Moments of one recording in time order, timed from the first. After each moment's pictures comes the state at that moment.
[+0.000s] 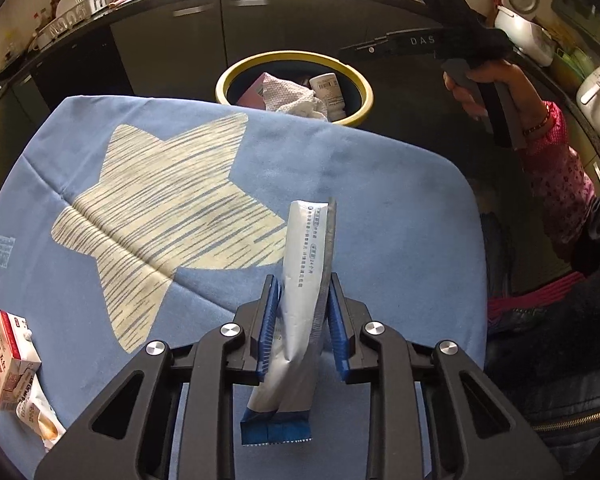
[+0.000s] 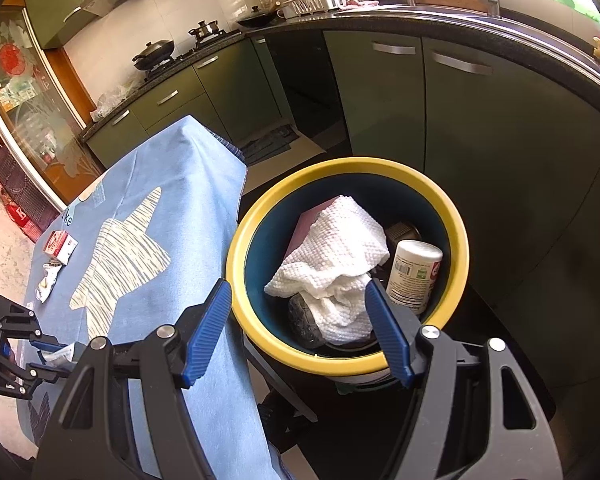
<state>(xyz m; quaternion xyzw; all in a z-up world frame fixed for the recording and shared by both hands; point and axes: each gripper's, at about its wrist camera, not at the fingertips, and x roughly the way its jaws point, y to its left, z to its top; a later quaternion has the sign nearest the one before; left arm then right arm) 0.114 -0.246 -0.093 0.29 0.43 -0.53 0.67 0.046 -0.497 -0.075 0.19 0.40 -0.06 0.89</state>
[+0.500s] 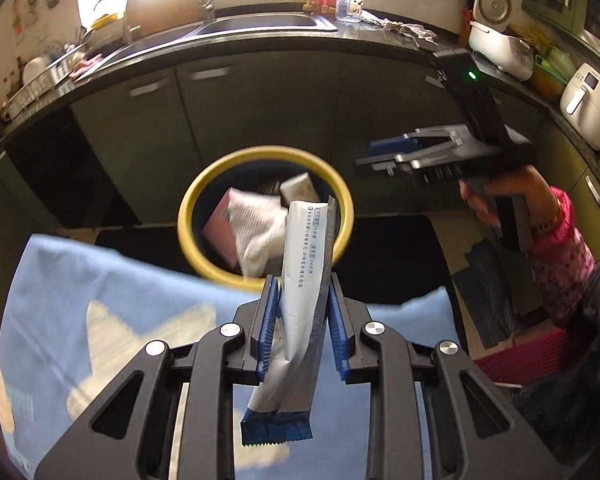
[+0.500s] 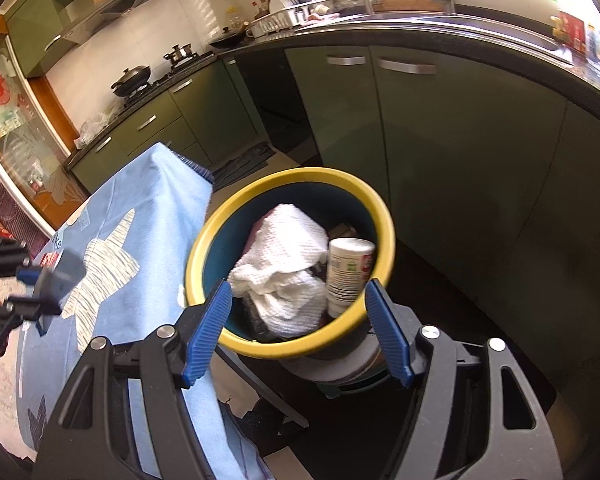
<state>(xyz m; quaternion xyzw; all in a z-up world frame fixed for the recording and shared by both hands) 0.129 -0.400 -0.038 0.30 0.36 -0.59 0.66 -0.001 -0.544 -0.073 0.22 0.38 -0.11 0.89</state>
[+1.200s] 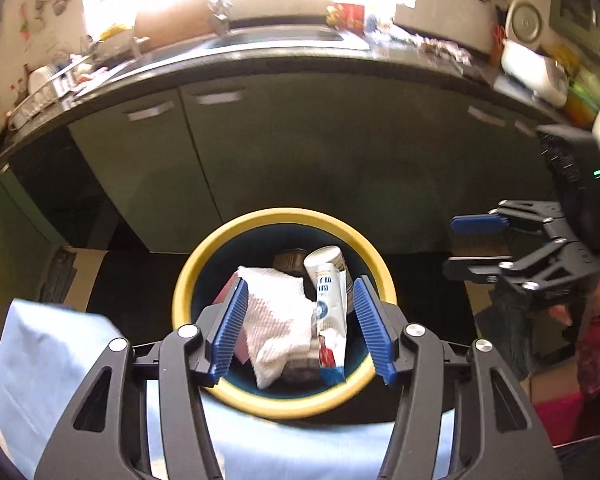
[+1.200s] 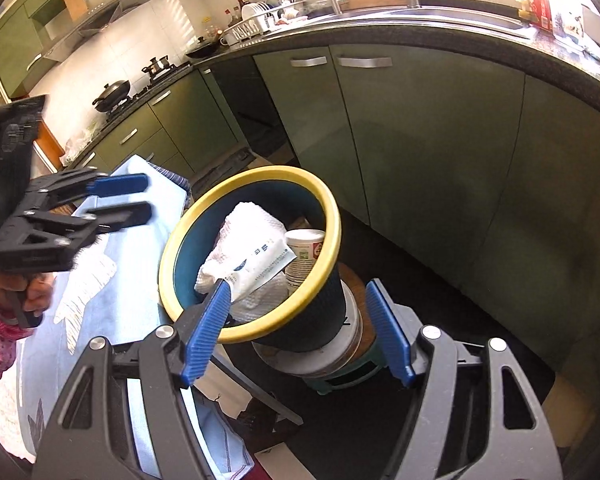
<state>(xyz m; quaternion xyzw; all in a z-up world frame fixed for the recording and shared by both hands) 0.160 -0.498 -0.051 0.27 0.34 -0.56 0.70 -0.024 -0.561 -0.080 0.24 0.38 -0.13 0.89</state>
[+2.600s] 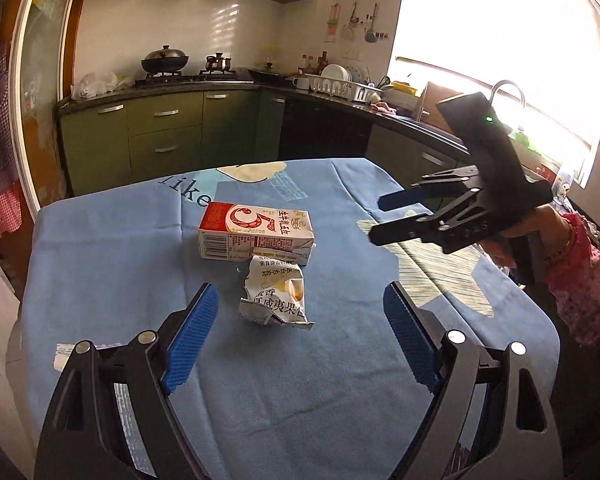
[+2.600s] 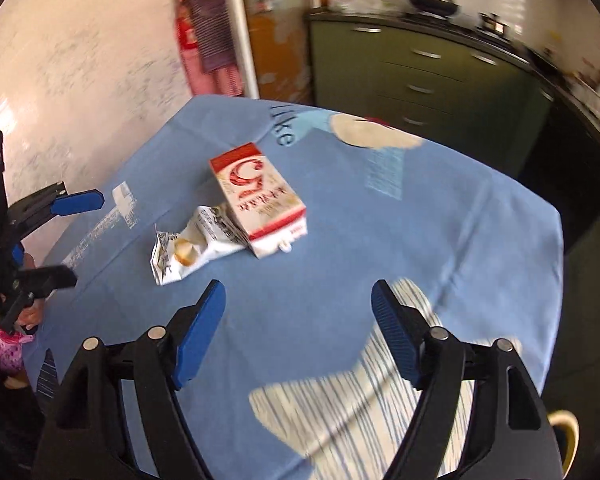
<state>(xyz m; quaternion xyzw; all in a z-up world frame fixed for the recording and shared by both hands) 0.144 -0.003 -0.068 0.00 0.31 -0.25 0.92 0.243 -0.166 -0.040 -0.12 0.44 0.31 0.84</state>
